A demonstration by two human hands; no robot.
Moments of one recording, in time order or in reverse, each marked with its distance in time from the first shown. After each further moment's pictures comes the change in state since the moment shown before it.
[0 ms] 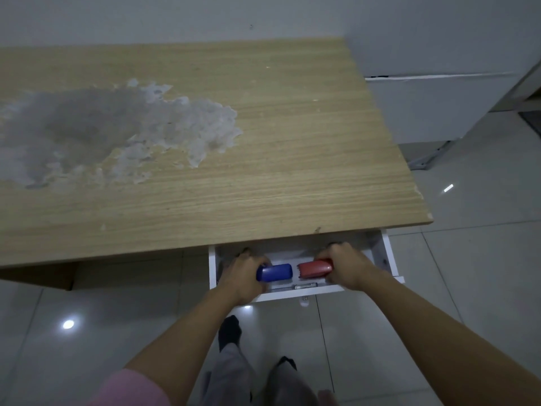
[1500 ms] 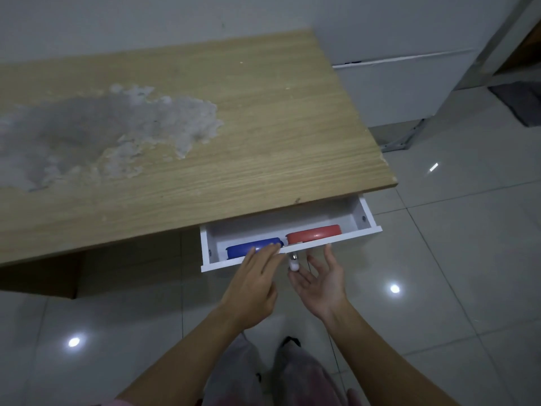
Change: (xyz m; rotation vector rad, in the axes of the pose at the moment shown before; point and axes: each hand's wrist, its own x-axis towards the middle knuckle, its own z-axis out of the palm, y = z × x) left_hand -0.077 0.026 0.036 0.241 0.271 0.466; right_hand -0.068 -0.052 0.077 2.369 0.206 0.488
